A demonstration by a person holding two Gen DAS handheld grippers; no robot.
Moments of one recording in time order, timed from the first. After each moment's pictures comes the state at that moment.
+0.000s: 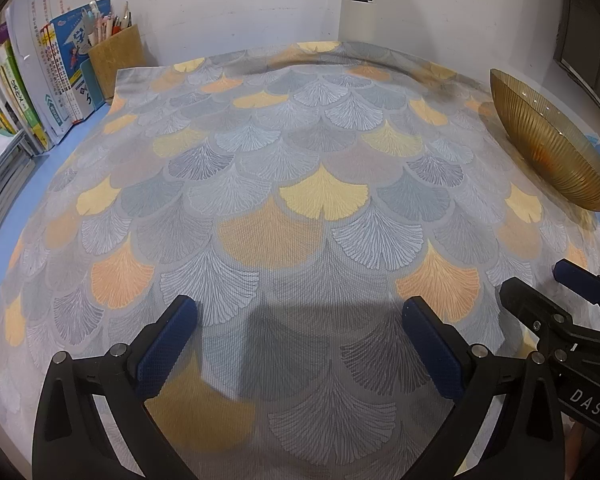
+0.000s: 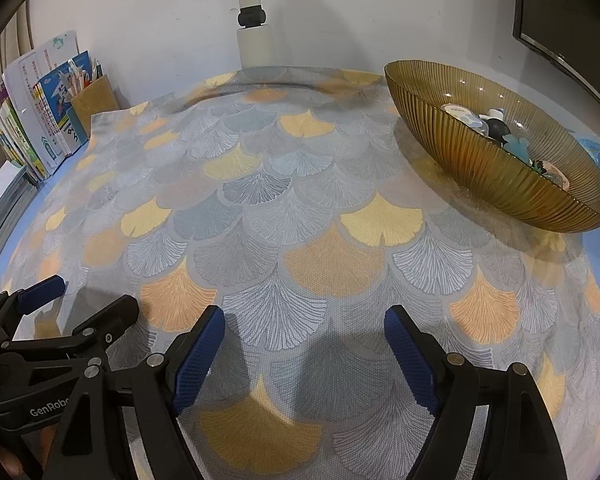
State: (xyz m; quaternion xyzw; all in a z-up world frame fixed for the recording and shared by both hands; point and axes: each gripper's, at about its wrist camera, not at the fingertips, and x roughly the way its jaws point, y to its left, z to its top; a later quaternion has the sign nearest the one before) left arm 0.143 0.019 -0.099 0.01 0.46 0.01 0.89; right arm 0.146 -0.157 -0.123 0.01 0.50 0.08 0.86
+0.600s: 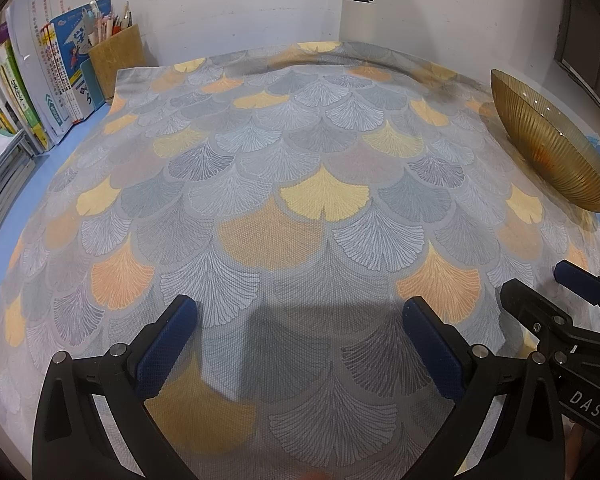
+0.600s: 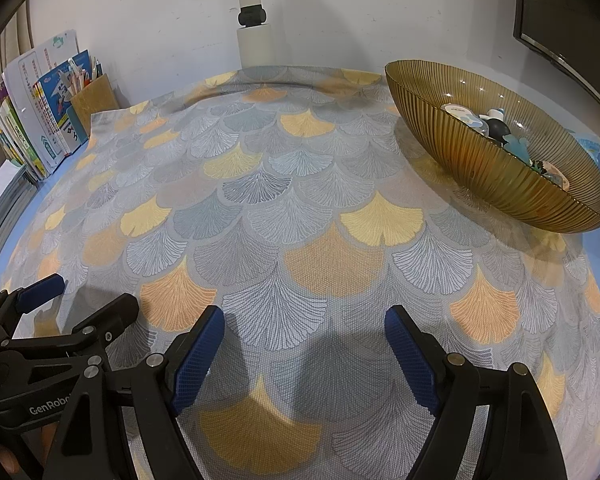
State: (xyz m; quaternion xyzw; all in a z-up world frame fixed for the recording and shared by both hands) left arm 0.143 0.019 -0.100 0.01 0.46 0.01 0.89; right arm 0.146 -0.158 -0.123 0.01 0.50 0.08 0.86
